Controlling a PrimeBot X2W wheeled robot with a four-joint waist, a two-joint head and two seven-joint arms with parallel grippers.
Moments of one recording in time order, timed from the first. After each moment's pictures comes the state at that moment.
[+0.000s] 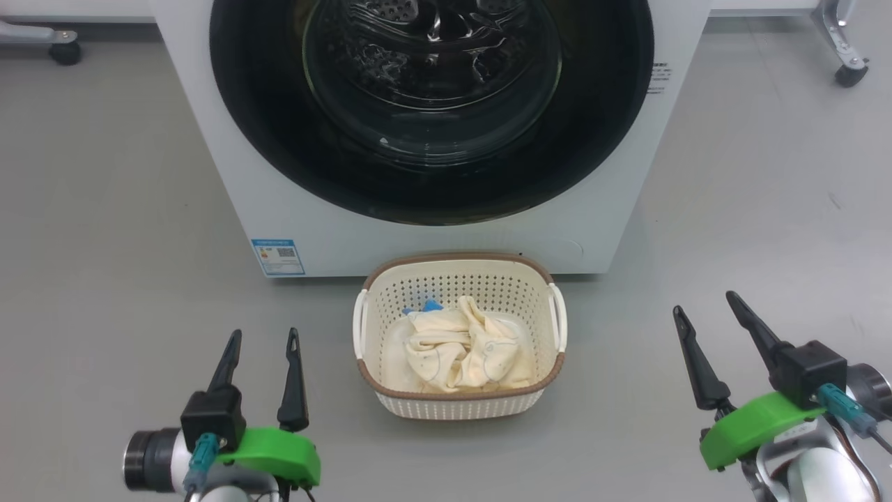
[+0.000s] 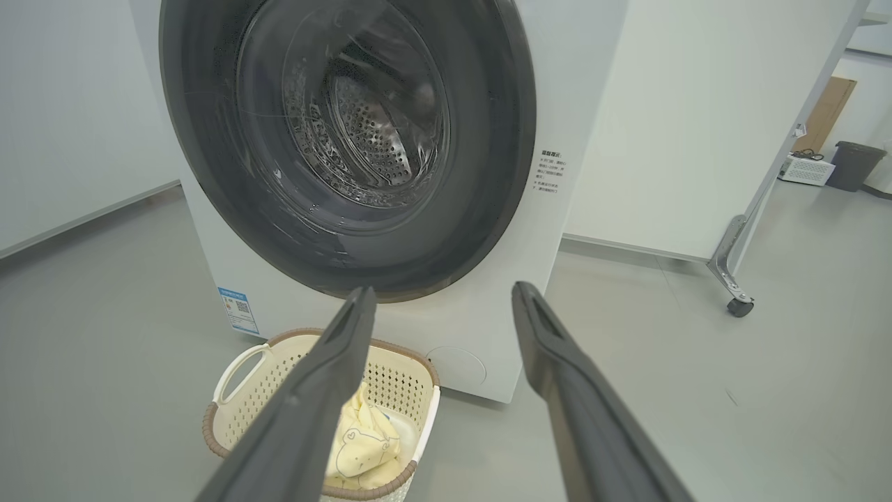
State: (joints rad) left arm -0.16 0.05 -0.21 0.35 -0.13 -0.03 -0.25; right arm -0.03 -0.03 -0.07 0.19 -0.07 0.13 -0.22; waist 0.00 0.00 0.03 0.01
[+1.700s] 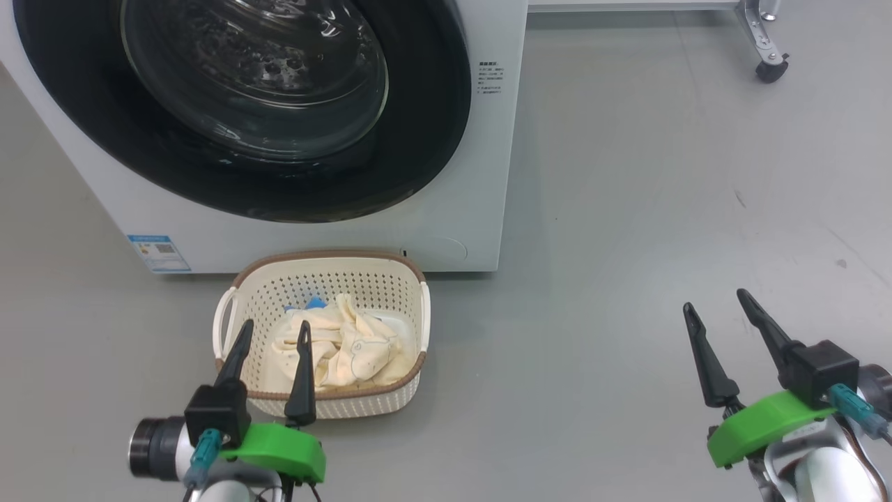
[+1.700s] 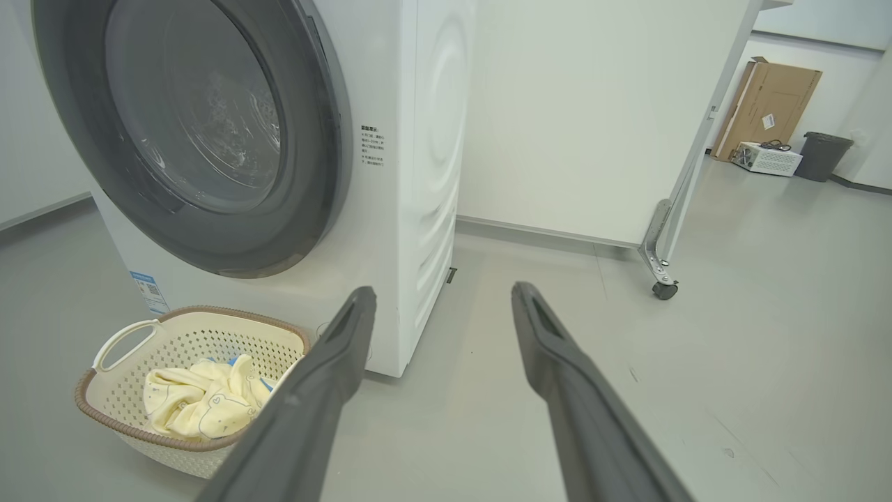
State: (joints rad) left arm -0.17 0.04 -0.21 0.33 -0.11 -0.03 -0.25; right arm -0.03 -0.04 -0.09 0.20 -0.06 0.13 -0.23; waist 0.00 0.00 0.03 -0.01
